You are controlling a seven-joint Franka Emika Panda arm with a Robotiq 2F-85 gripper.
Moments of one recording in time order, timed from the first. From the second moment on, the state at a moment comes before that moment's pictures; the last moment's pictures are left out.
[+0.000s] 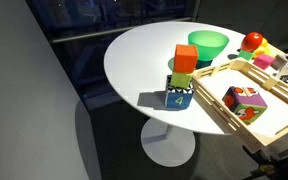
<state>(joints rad) -0.26 -0.75 -0.26 -2.81 -0.15 1.96 -0.12</state>
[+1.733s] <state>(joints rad) -0.20 -0.50 -0.22 -2.74 -0.15 2.27 -0.17</state>
